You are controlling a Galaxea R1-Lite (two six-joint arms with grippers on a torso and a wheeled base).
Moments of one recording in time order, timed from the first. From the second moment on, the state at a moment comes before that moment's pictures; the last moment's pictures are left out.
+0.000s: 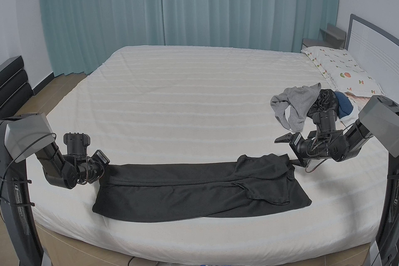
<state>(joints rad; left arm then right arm) 0.05 2.31 -0.81 -0.82 -0.06 -0.80 0.09 2.29 -1.09 -0.50 0.34 0.87</state>
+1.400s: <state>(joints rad) 0.05 2.32 -0.79 -0.82 -0.02 -0.83 0.04 2.37 -1.09 -0.50 0.29 0.77</state>
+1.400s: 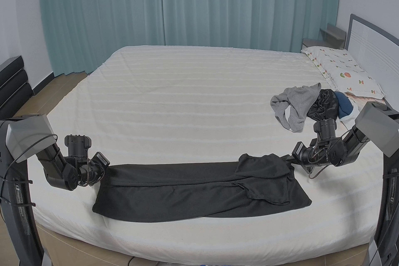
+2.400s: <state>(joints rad) 0.05 2.05 -0.49 -0.84 -0.09 -0.93 0.02 2.00 -0.62 -0.64 0.33 0.85</state>
